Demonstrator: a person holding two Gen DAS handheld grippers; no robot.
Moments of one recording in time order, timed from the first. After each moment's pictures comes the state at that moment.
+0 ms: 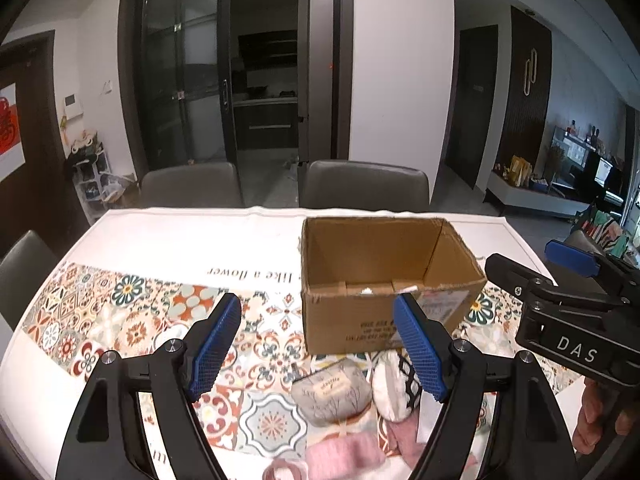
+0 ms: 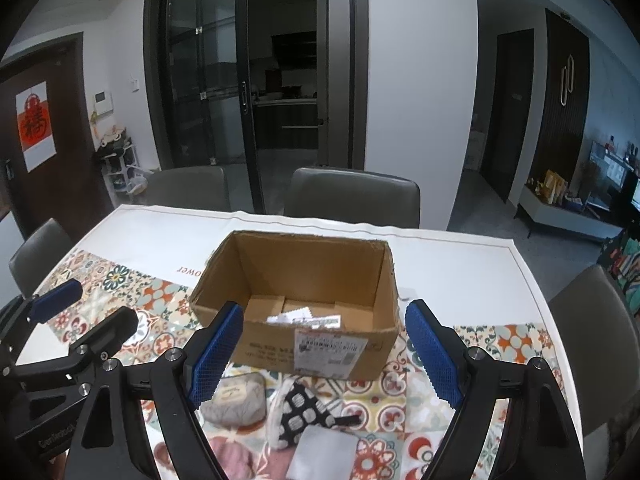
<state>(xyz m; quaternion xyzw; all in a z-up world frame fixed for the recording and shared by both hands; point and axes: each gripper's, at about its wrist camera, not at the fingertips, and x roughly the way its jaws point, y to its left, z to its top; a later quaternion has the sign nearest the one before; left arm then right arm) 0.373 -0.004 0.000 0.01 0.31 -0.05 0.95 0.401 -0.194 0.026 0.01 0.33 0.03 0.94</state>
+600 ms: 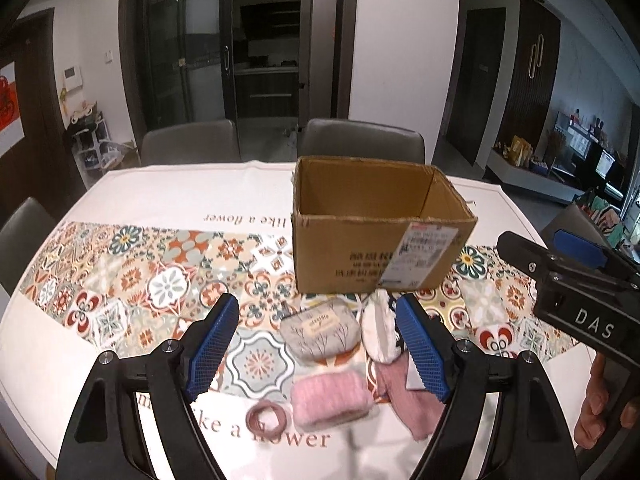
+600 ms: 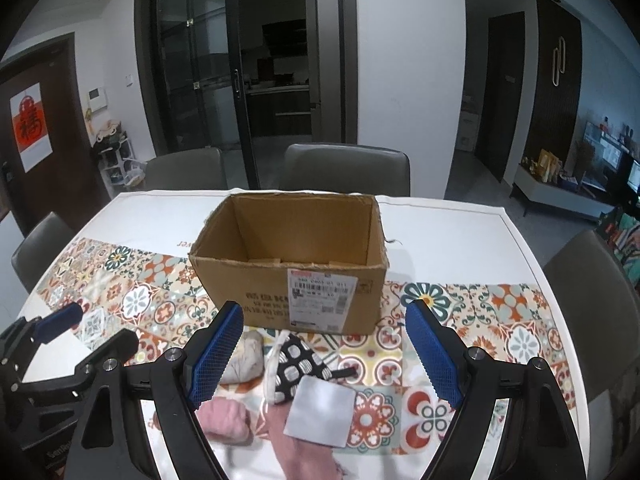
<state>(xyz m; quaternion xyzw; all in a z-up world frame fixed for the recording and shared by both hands) 0.334 -0.009 -0.033 0.00 0.37 -0.05 0.93 0.357 -0.207 0.003 0.02 0.35 0.02 0.94</state>
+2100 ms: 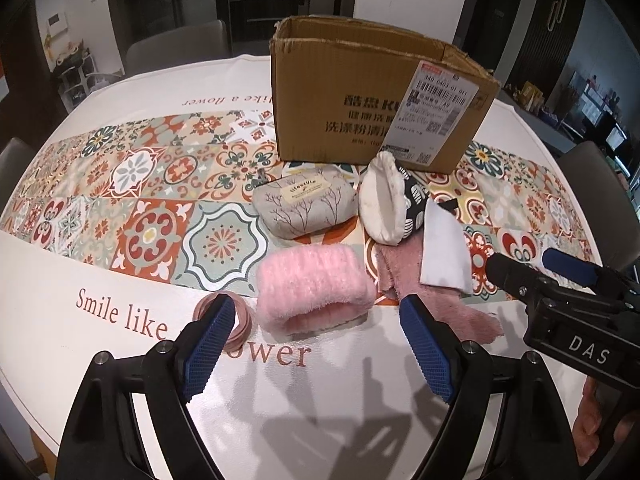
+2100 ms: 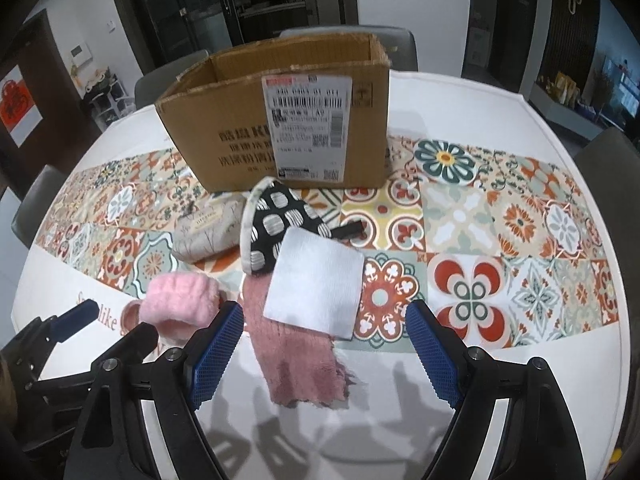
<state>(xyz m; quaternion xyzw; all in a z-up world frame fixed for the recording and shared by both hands) 0.319 -0.026 -0.143 0.00 0.50 -0.05 0.87 0.332 -0.218 -0.116 0.05 0.50 0.04 0.86</state>
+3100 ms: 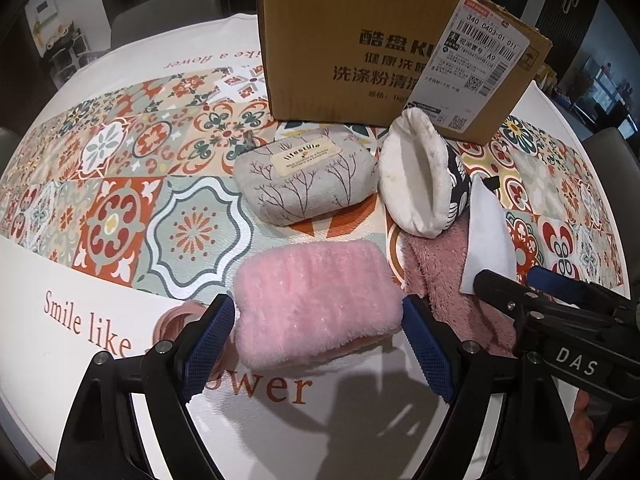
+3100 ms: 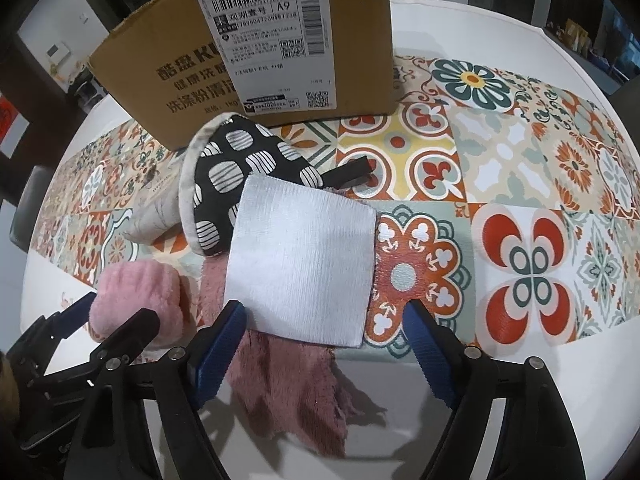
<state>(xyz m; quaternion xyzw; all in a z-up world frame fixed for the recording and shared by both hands) 0.361 -0.032 -0.198 0.00 0.55 -0.04 0.83 0.373 -0.224 -0.193 0.10 0.58 0.05 0.81</state>
